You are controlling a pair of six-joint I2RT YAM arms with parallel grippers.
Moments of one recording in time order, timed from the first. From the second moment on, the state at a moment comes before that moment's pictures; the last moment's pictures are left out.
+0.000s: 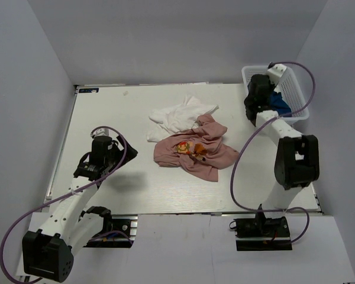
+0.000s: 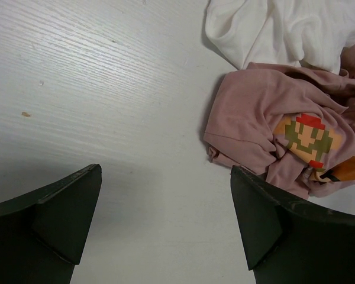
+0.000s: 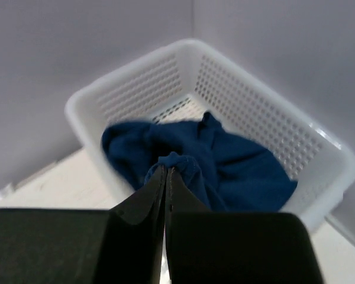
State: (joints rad) left arm -0.22 0.88 0.59 -0.41 -0.02 -0.72; right arm 0.19 1.71 1.20 0.38 0.75 0.17
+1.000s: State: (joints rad) left arm -0.22 0.89 0.64 -0.45 0.01 -0.71; right arm 0.38 1.38 1.12 -0.20 -0.08 0.22
